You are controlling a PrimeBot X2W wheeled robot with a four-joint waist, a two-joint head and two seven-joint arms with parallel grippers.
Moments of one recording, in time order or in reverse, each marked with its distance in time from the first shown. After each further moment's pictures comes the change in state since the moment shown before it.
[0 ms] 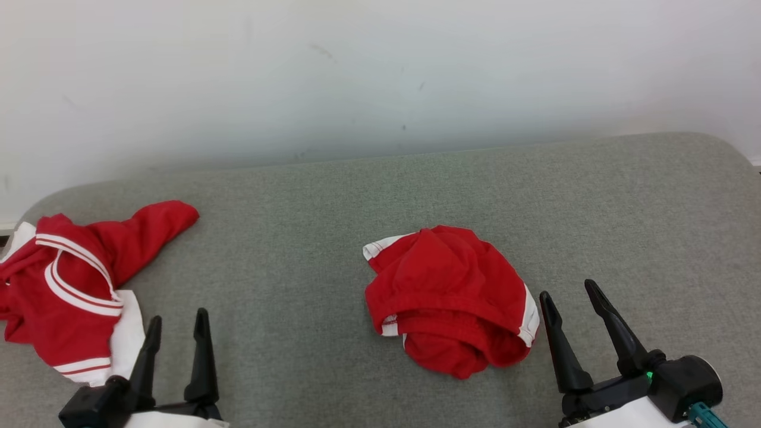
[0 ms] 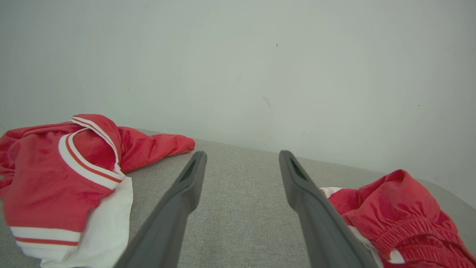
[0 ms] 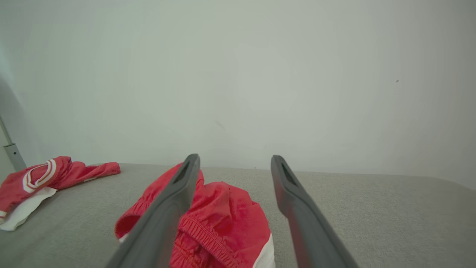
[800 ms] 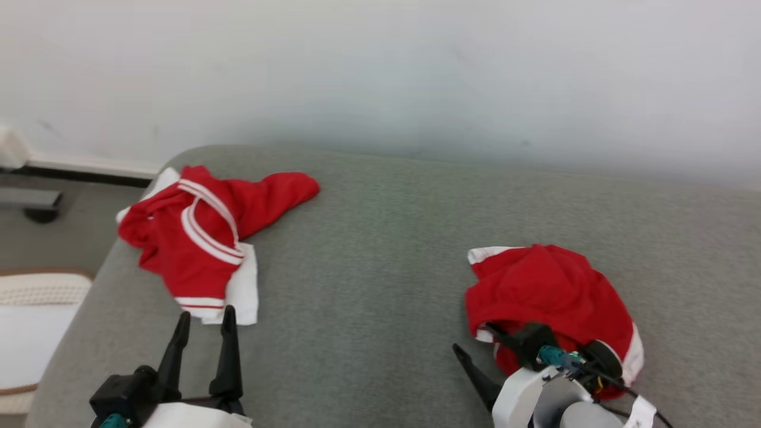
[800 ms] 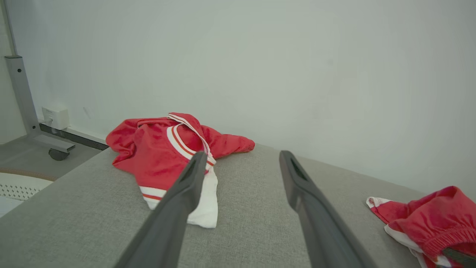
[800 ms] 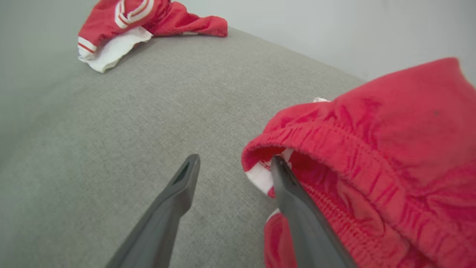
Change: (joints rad) left arm -0.039 -0.012 -0.052 0.060 -0.003 -0.014 0.000; right arm -0.326 0.015 0.380 0.552 0.049 0.000 0.232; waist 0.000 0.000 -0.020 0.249
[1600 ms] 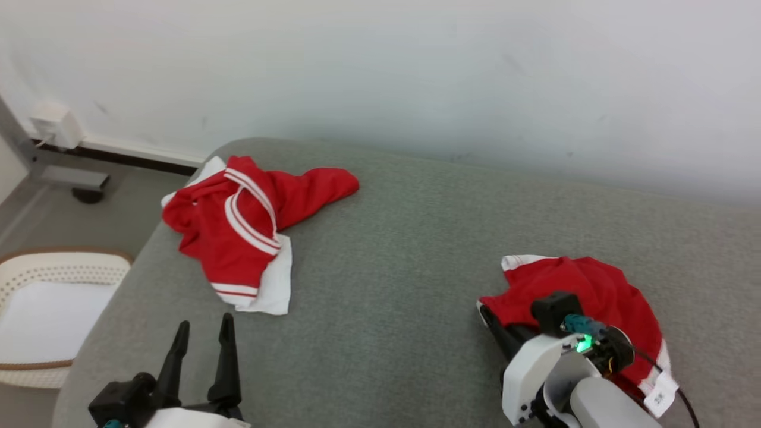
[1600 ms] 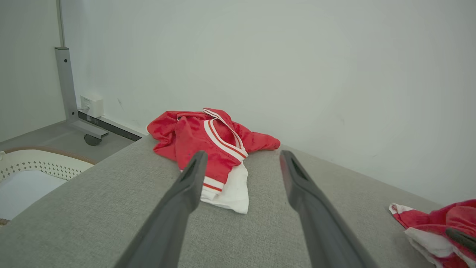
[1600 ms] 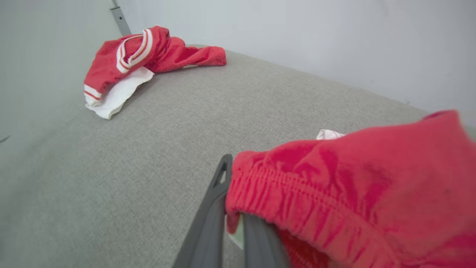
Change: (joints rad) left arm 0.008 -0.001 -0.012 0.017 -0.037 0.018 0.000; right arm -0.064 0.013 -0.081 0.075 0.092 0.000 0.017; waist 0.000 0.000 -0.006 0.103
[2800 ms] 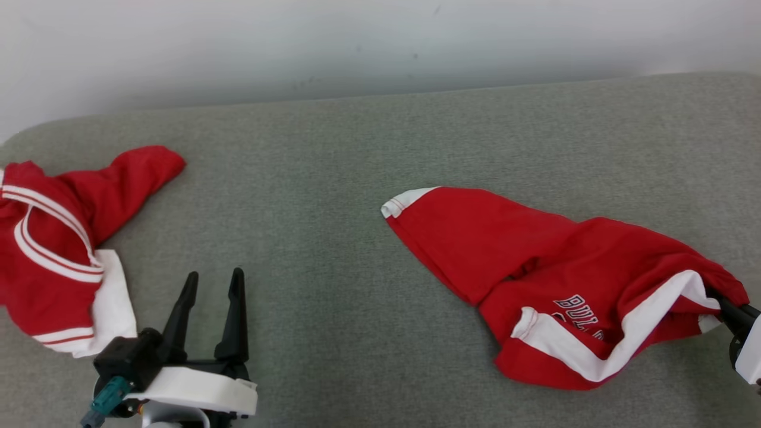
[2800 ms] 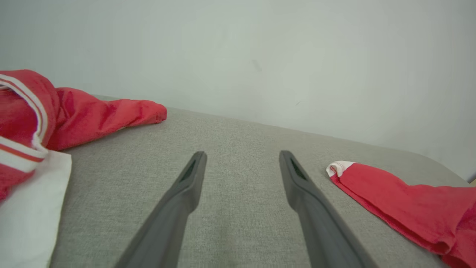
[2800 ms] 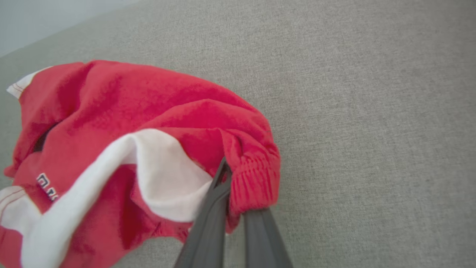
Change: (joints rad) left arm -0.114 0.000 0.007 0.014 0.052 -0.059 0.000; right arm 0.181 -0.489 -0.347 -0.423 0.497 0.000 0.491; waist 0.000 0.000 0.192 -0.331
